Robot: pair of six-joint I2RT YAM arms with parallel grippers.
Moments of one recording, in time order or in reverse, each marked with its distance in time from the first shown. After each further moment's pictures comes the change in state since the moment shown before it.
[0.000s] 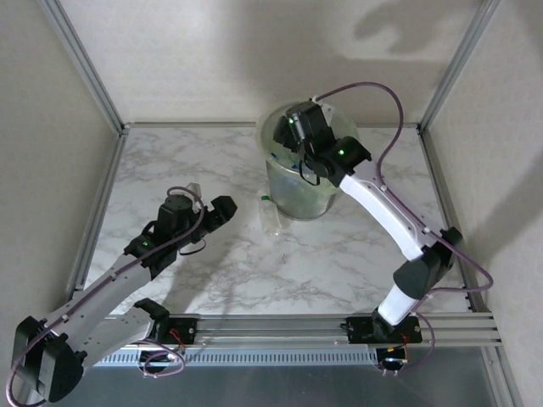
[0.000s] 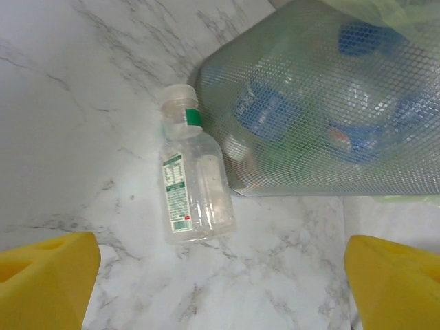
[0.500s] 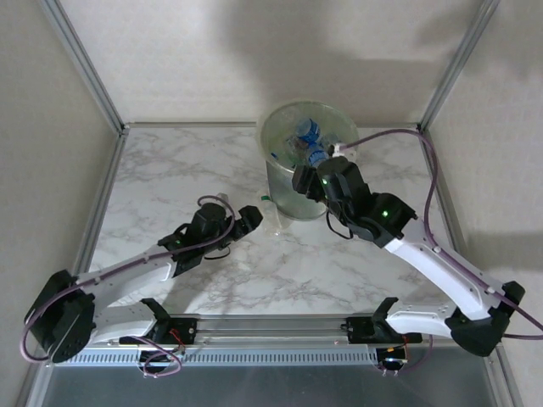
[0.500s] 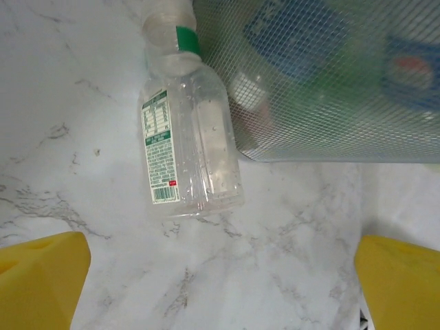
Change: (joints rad) left arm -0.211 0.268 -0.016 0.193 -0.105 -0.119; right arm 0.118 -0.473 -0.508 0.040 -0.002 0.001
